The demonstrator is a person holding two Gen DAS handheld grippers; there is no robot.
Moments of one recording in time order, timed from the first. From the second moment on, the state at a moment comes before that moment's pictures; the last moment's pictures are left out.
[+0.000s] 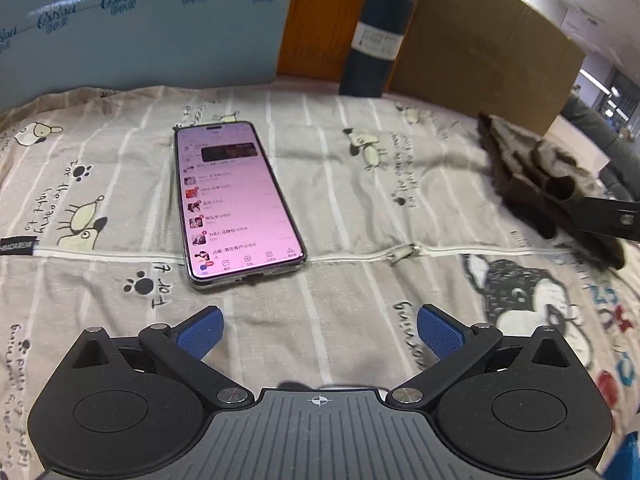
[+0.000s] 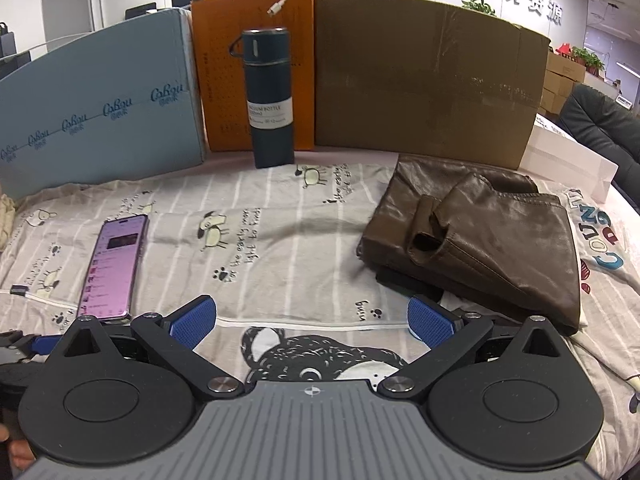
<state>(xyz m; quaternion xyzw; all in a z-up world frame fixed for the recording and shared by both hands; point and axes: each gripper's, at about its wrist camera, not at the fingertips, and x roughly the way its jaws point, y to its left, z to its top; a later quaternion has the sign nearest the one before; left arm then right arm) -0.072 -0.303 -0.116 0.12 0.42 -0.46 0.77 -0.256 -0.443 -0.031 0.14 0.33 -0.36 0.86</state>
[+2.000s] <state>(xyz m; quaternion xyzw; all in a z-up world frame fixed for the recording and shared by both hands) -0.100 -0.586 -0.155 -0.27 0.59 -0.54 0.53 -0.311 -0.664 -0.065 0.23 0.24 -0.43 0.84</state>
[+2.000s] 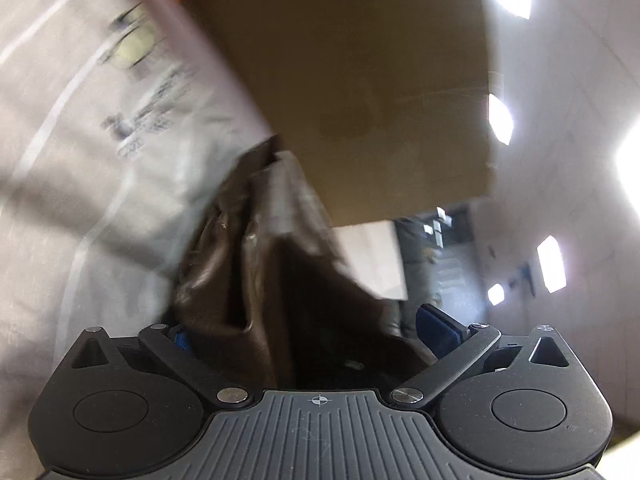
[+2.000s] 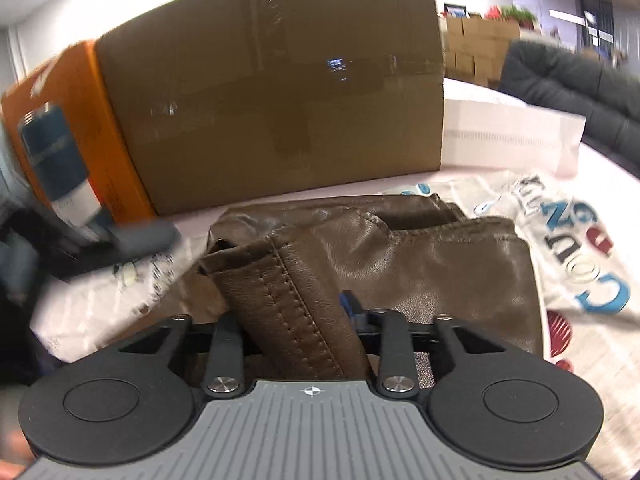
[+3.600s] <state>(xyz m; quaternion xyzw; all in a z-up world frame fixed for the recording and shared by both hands) -0.035 -0.148 -0.086 0.02 0.41 -0.29 0.86 -0.256 -0.540 -0.059 0.31 0.32 -0.19 0.88</state>
